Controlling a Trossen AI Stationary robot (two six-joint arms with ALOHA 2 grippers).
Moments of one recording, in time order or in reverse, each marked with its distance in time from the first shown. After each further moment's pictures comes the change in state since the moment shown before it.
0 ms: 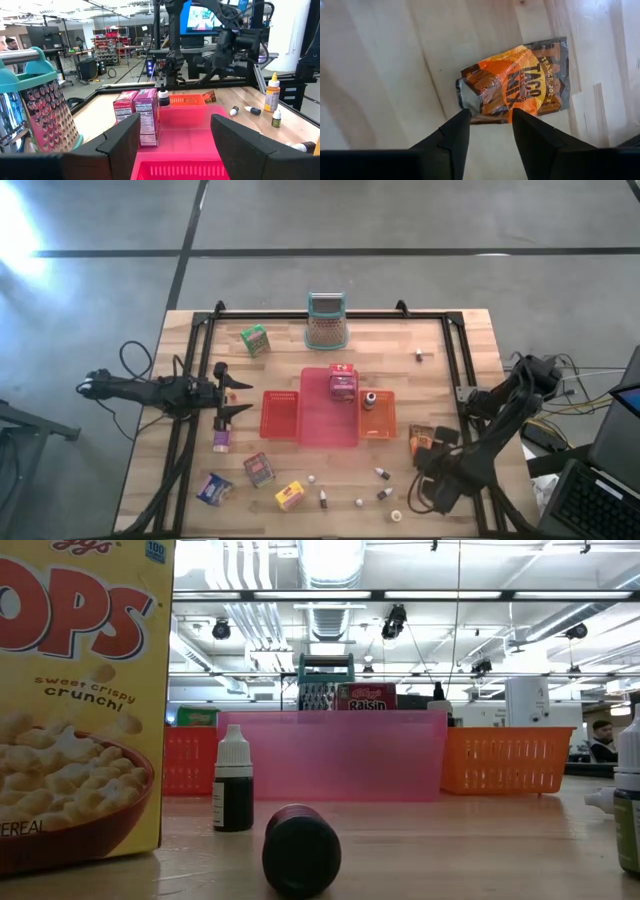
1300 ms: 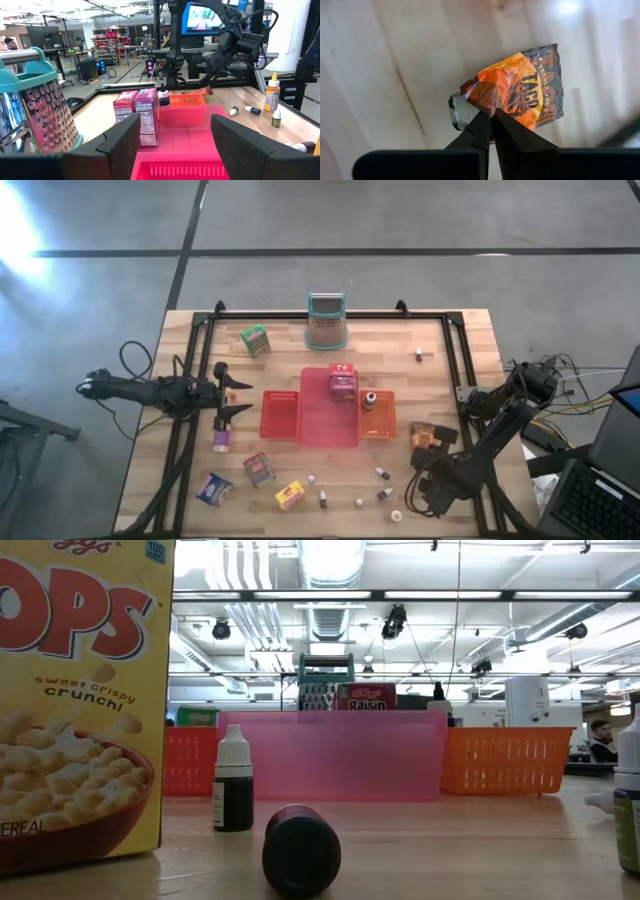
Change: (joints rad) left arm 0.000 0.000 0.000 0.000 0.000 0.000; right arm 0.000 0.052 0.030 -0.092 0.055 0.026
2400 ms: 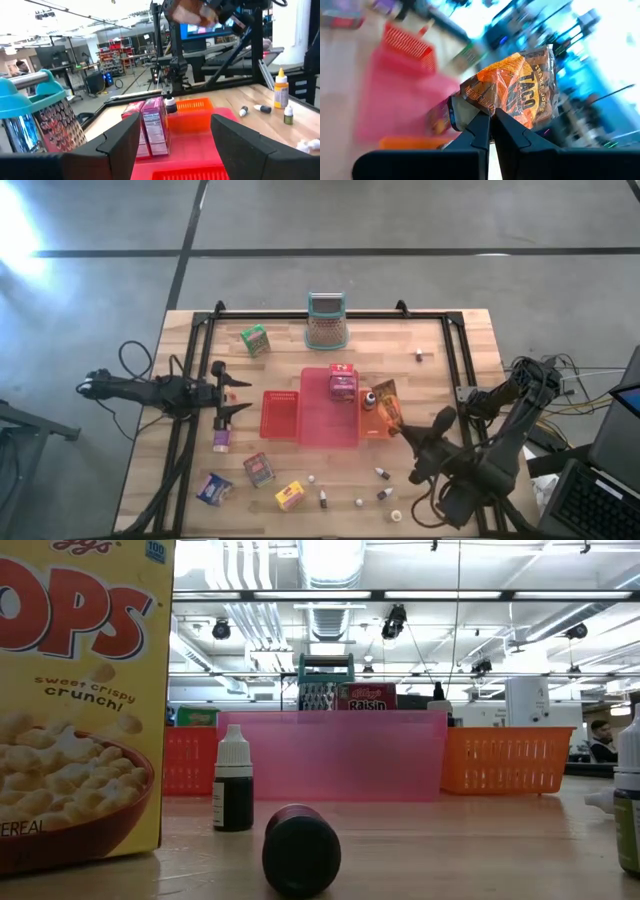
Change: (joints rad) left arm 0.000 0.000 0.000 0.042 -0.003 0.123; right arm -0.006 -0.040 0.470 -0.361 1.007 -0.421
